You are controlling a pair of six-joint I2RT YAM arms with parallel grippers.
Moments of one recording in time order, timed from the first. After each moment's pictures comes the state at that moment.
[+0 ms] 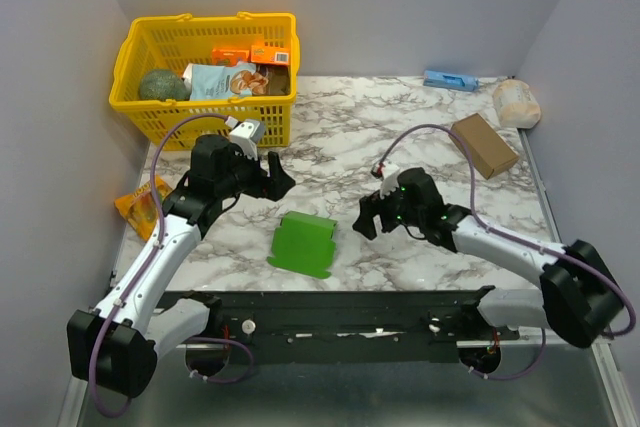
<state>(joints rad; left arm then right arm) -0.30 1.02 0.84 -0.30 0.41 -0.21 0.64 1.22 0.59 0.01 -0.25 0.15</state>
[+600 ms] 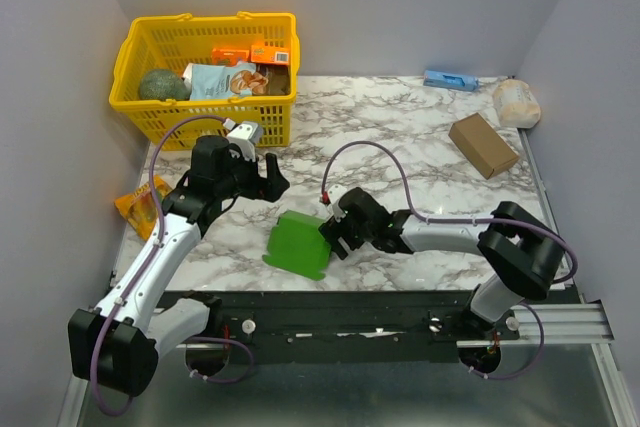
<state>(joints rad) -0.29 1.02 0.84 -0.36 0.34 -0.18 0.94 1.61 0.77 0.00 0.05 0.07</state>
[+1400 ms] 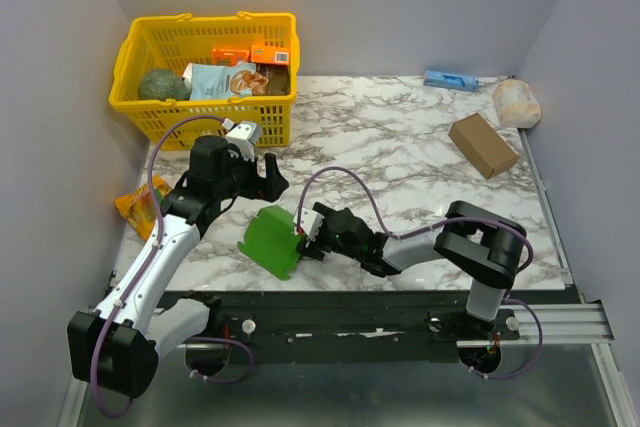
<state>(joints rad) -0.28 1.01 0.84 -0.36 0.34 -0.18 1.09 1.79 0.69 0.66 0.10 -0.35</state>
